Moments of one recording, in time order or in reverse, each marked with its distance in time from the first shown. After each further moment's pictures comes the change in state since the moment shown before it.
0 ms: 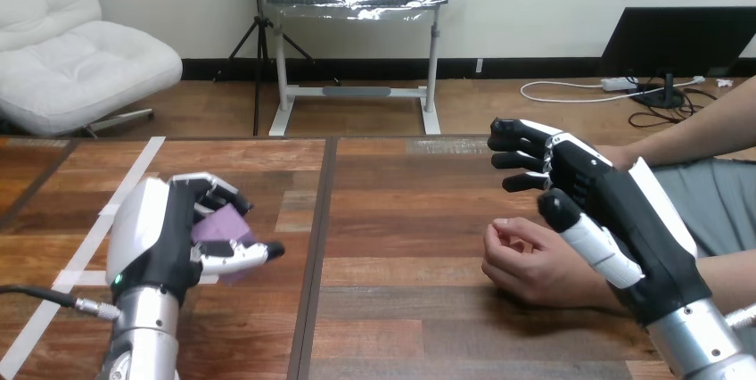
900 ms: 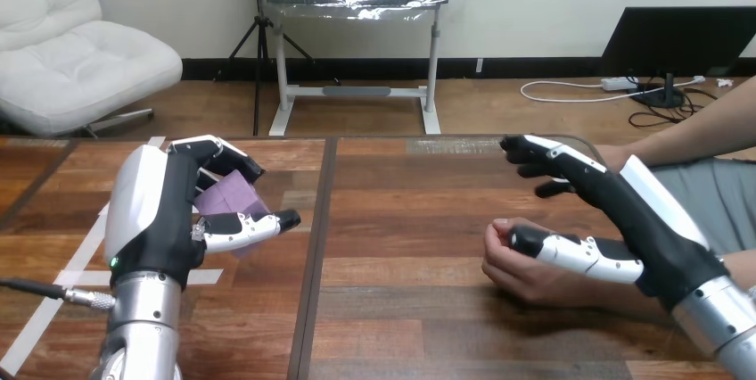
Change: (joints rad) left arm 0.068 -0.028 0.028 -0.234 -0.001 0.011 -0.029; right arm -0.099 -0.190 -0.003 0.175 -0.222 -0.060 -0.038
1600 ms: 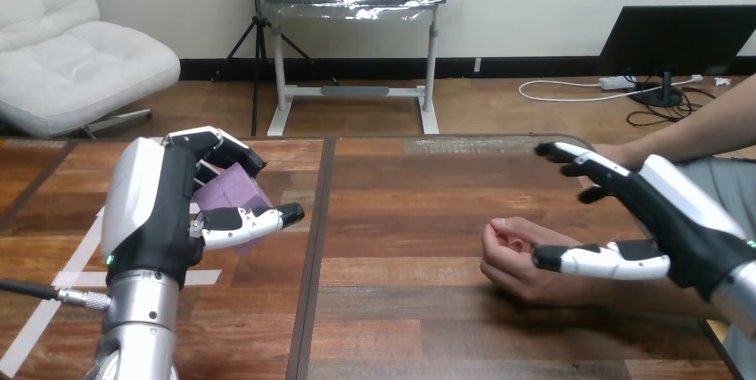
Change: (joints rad) left arm 0.027 -0.011 0.019 -0.075 -0.001 0.005 -0.030; right arm -0.072 -0.147 0.001 0.146 -0.085 -0.013 0.000
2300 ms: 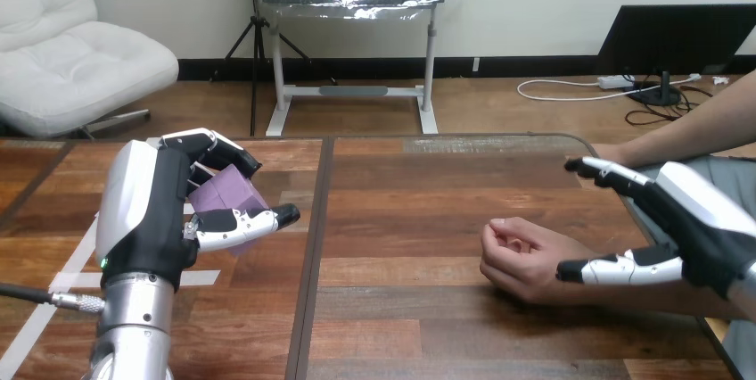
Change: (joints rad) left arm 0.009 -0.008 0.019 -0.008 -0.008 0.001 -0.013; right arm -0.091 -0.048 0.038 0.208 -0.130 -0.040 -0.080
